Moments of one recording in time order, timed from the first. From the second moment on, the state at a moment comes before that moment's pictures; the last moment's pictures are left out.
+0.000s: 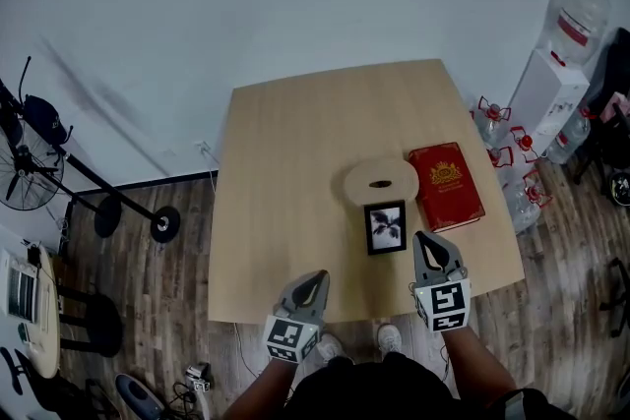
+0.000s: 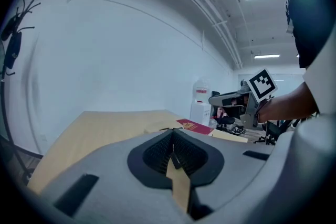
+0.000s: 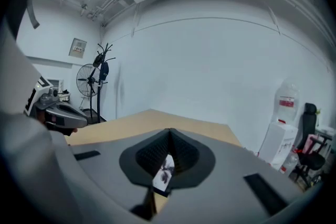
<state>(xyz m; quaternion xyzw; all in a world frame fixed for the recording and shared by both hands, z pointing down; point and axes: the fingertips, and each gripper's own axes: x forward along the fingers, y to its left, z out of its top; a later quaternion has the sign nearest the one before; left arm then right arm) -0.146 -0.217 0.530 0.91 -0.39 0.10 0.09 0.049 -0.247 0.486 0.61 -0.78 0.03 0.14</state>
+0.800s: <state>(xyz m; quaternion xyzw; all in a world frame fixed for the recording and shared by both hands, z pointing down) -0.124 -0.204 0.530 0.92 -0.37 0.10 0.09 0.058 -0.226 0.488 0.62 -0.77 0.03 0.14</state>
